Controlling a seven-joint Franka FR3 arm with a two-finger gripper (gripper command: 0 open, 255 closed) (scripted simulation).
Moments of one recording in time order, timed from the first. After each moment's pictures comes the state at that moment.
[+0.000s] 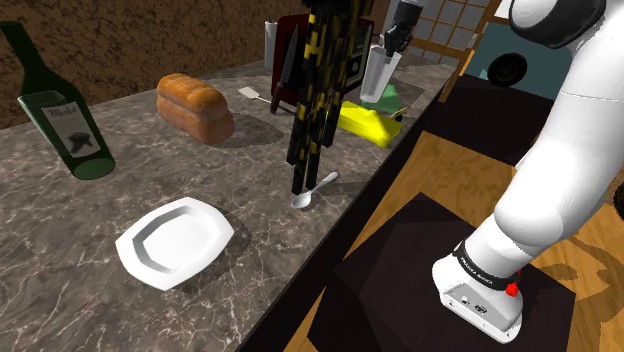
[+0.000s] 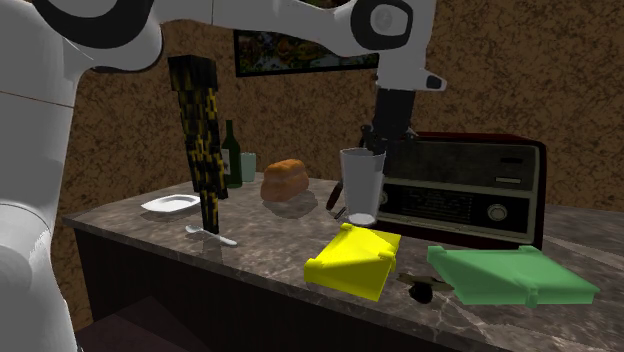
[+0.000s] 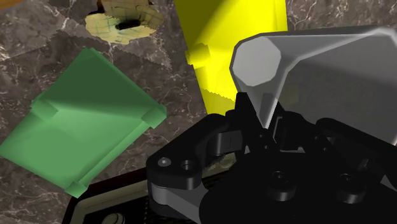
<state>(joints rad) -0.21 0.28 -0.34 -1.43 0.20 1.63 -0.46</state>
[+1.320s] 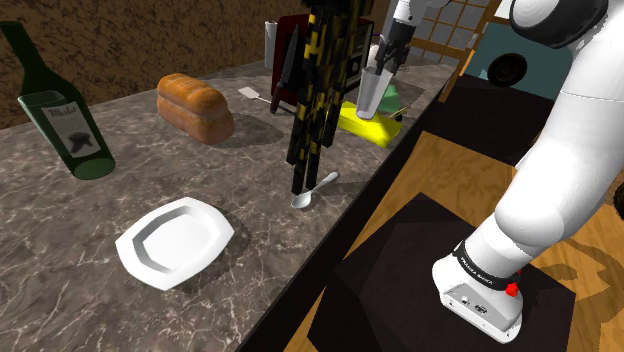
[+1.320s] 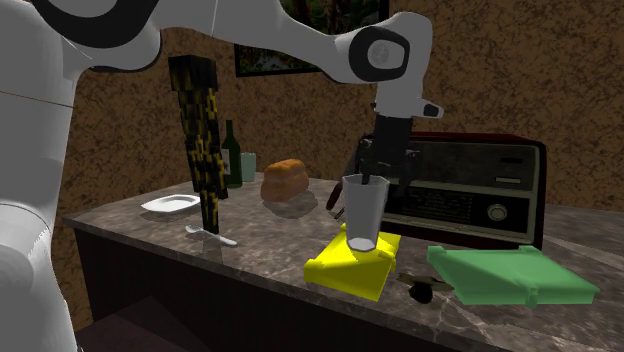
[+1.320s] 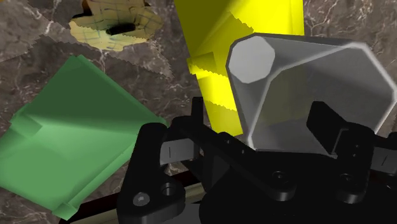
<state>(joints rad) -0.20 0.27 -0.34 -1.57 0.21 1.77 -0.47</state>
